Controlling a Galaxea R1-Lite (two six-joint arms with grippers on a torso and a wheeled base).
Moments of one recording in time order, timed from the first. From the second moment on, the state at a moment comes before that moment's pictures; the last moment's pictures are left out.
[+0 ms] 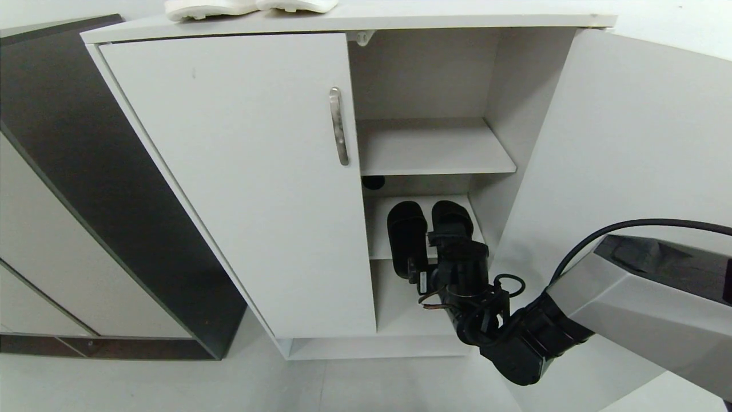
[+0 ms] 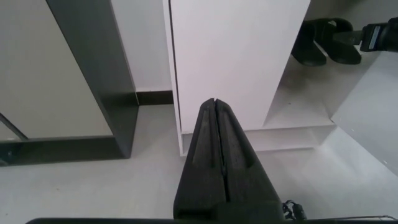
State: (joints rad) left arm 0.00 0.00 0.00 0.00 -0.02 0.00; right arm 0.73 2.26 -1.07 -1.01 -0.59 0.11
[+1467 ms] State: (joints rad) left arm 0.00 0.00 0.00 0.00 -0.02 0.00; right arm 0.74 2.25 -1.03 -1.05 -0.57 0.11
